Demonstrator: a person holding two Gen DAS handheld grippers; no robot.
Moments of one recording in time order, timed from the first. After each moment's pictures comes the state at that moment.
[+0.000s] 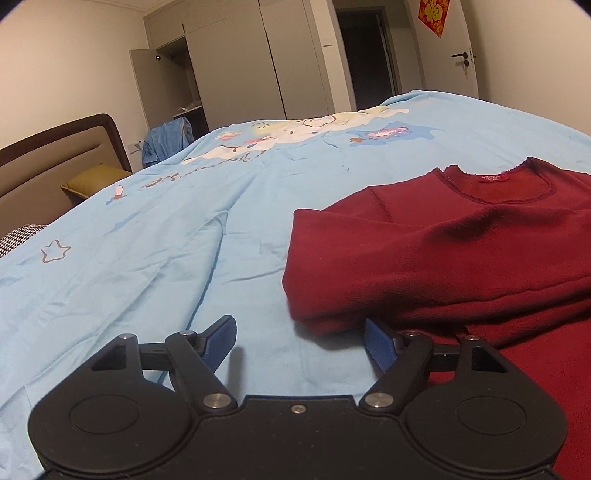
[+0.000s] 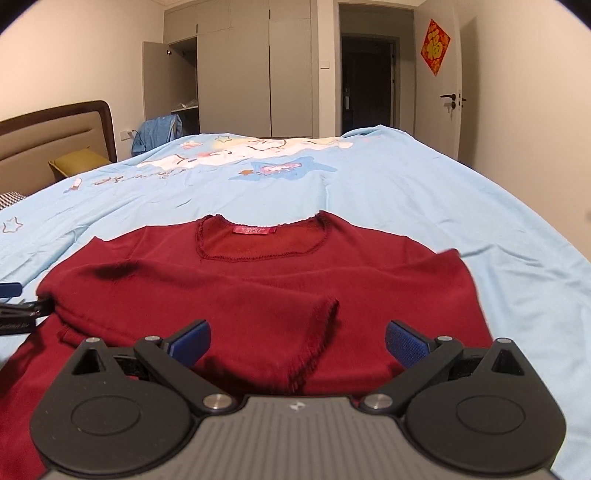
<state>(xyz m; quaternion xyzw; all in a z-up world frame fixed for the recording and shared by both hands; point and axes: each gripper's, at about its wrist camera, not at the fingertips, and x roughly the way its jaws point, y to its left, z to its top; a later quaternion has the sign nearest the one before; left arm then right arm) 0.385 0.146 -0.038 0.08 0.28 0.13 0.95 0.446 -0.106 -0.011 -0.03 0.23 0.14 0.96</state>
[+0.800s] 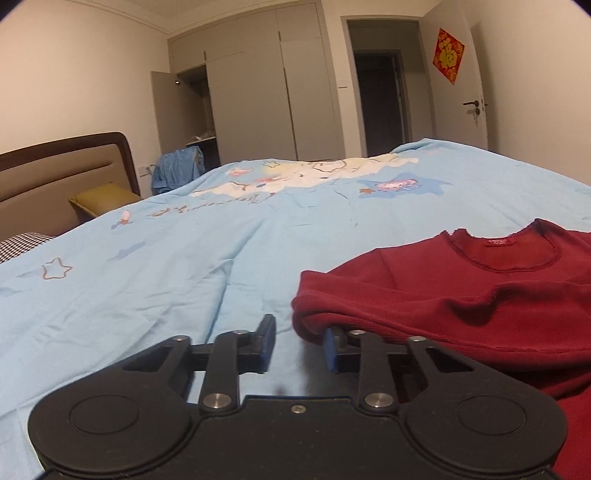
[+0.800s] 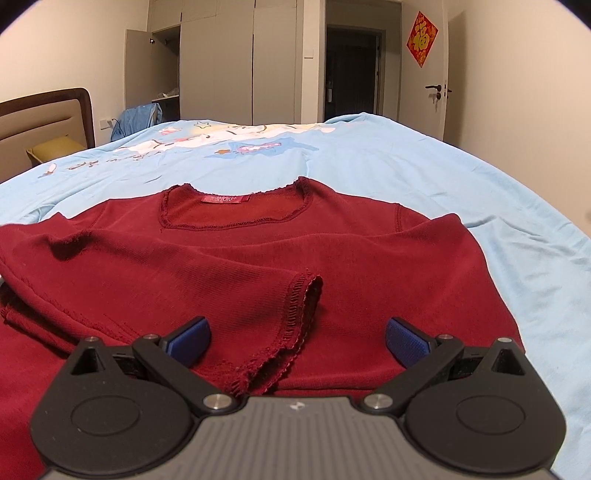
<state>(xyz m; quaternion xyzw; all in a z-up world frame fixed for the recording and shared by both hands) 0.395 0.148 -0.015 0.05 0.21 0.13 0.97 0.464 -0.109 -0.051 -0.03 0.23 0.10 0.97</state>
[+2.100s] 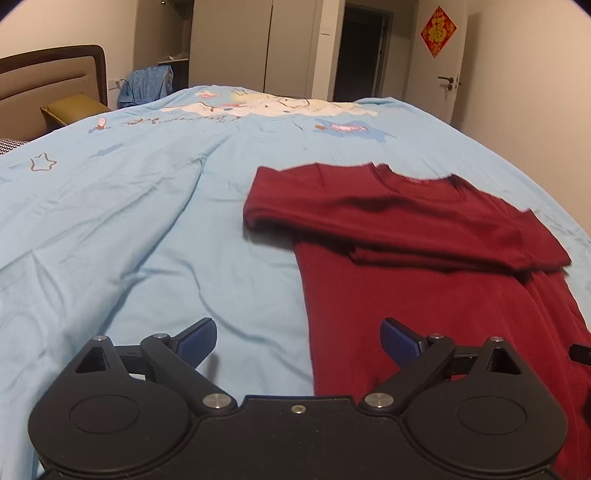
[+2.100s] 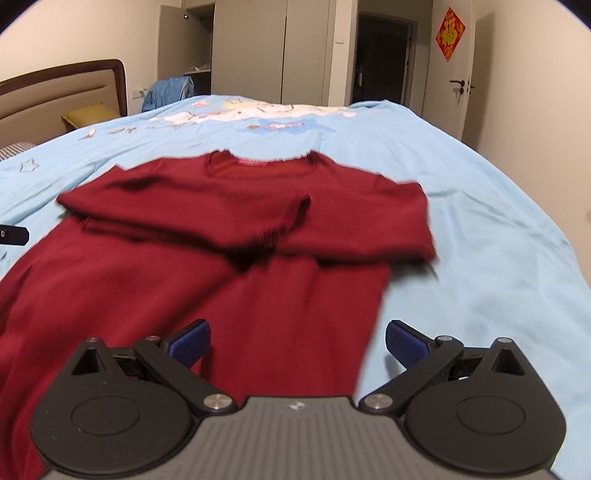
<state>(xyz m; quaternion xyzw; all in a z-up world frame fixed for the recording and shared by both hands) 0.257 0.124 -0.013 -0.06 0.32 0.06 0.94 0.333 -0.165 -0.042 -0.07 0.28 0.14 0.95</state>
